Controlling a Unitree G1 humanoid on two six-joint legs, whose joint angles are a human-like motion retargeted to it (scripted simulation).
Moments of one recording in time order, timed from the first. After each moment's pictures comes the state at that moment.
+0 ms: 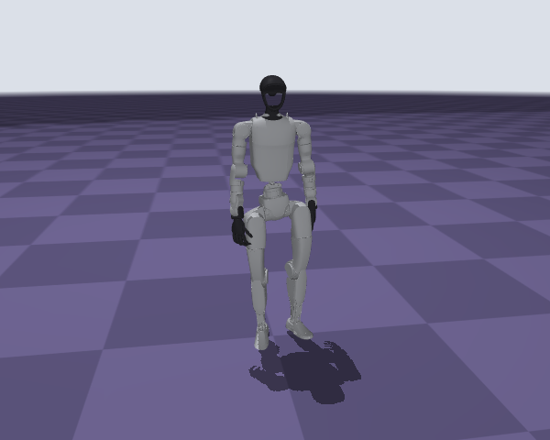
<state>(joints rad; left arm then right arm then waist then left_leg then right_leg) 0.01 0.15 -0.01 1.61 0.20 0.06 -0.07 -0.05 -0.11 0.15 1.38 -0.50 -0.11 0.05 -0.12 -0.11 0.04 0.01 -0.08 0.23 0.02 -0.11 0.02 0.08 -0.11 -0.41 0.00 0.12 0.06</state>
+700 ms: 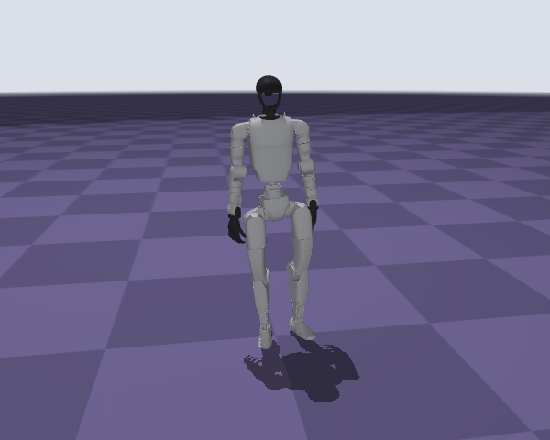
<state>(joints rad) 0.02 0.14 0.00 1.56 0.16 0.06 -0.14 0.00 -0.11 0.11 1.54 -0.48 -0.01 0.05 -0.07 -0.08 -0.01 0.01 -0.05 0.29 0.01 -0.10 0.00 0.06 -0.08 -0.34 0.01 0.10 0.04</state>
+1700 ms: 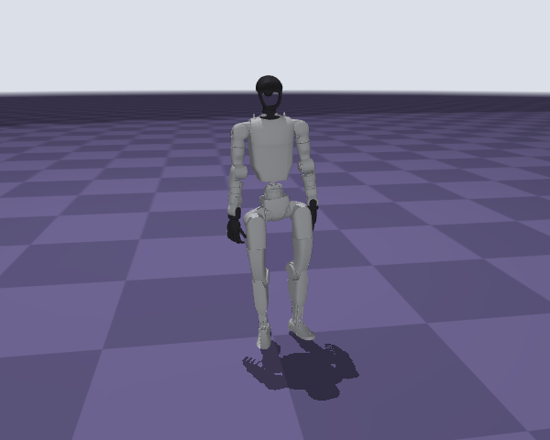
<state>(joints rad) 0.01 0.14 -0.02 1.58 0.19 0.07 -0.15 -0.01 -0.12 0.16 1.58 -0.54 -0.01 0.06 -0.05 -0.08 -0.04 0.00 -0.06 0.26 0.00 -0.11 0.01 0.07 -0.09 -0.37 0.01 0.09 0.04</state>
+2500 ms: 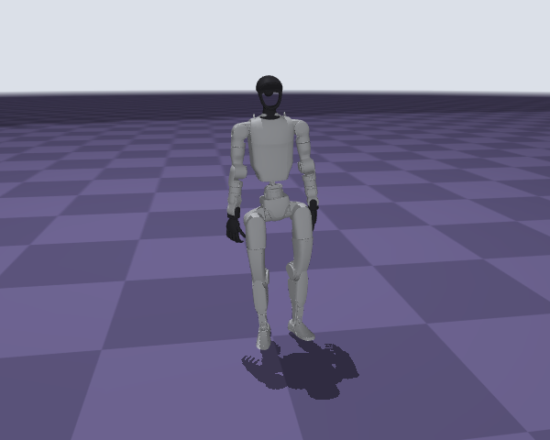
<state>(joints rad) 0.02 0.14 -0.02 1.58 0.19 0.07 -0.15 0.00 -0.13 0.15 1.60 -0.55 0.00 0.06 -0.05 -0.08 -0.04 0.00 -0.06 0.27 0.01 -0.12 0.02 0.06 -0.09 -0.36 0.02 0.10 0.03</state>
